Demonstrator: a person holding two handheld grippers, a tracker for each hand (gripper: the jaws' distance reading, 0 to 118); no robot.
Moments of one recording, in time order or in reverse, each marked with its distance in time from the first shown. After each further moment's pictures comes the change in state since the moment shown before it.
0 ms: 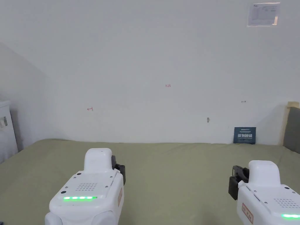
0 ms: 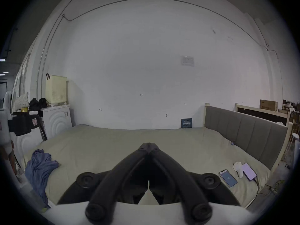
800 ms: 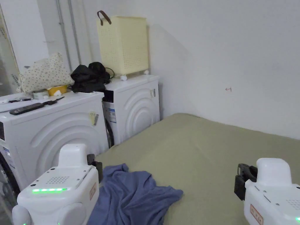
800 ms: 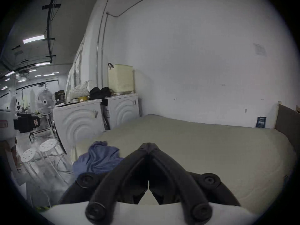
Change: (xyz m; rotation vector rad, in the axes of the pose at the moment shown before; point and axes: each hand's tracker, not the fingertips) left arm -0.285 -0.018 0.150 -0.107 0.688 0.055; right arm -0.283 -0.025 -0.042 -0.098 0.635 0.035
